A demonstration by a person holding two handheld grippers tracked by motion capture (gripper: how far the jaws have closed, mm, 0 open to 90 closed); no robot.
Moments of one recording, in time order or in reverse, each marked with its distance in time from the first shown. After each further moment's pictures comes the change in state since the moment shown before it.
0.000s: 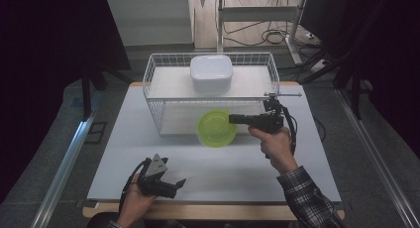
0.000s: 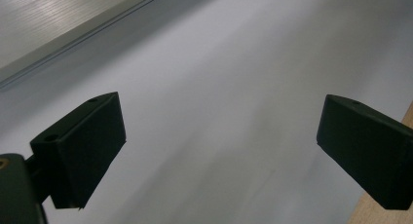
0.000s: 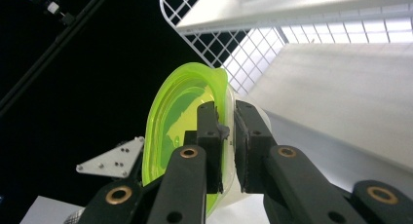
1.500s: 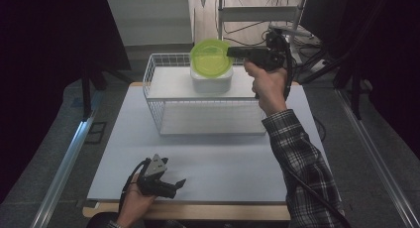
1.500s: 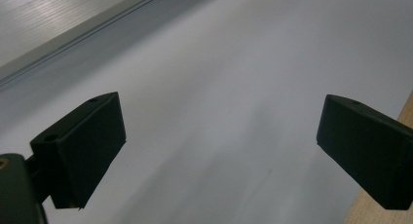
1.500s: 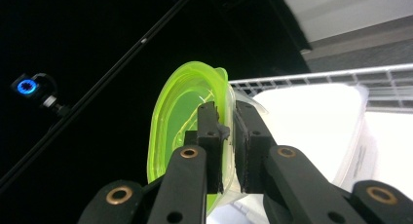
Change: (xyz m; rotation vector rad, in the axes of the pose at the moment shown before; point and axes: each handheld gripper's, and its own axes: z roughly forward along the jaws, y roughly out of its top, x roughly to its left) left arm 0.000 0.000 0.000 -0.009 -0.013 -0.014; right arm 0.046 0.140 0.000 -0.240 -0.095 0.028
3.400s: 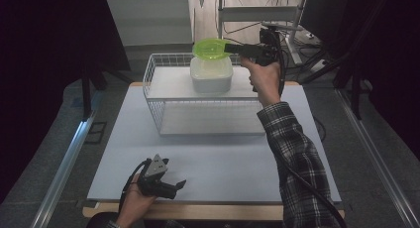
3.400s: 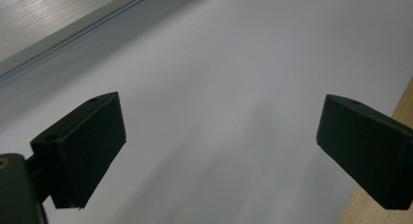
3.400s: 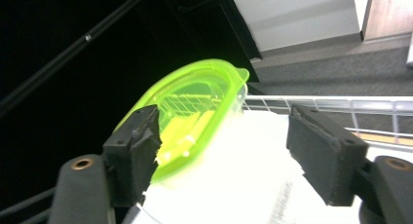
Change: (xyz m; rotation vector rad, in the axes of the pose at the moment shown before) left arm -0.001 0.000 0.000 0.009 -0.013 0.009; right arm -0.023 0.012 0.025 -0.005 -0.181 -0.101
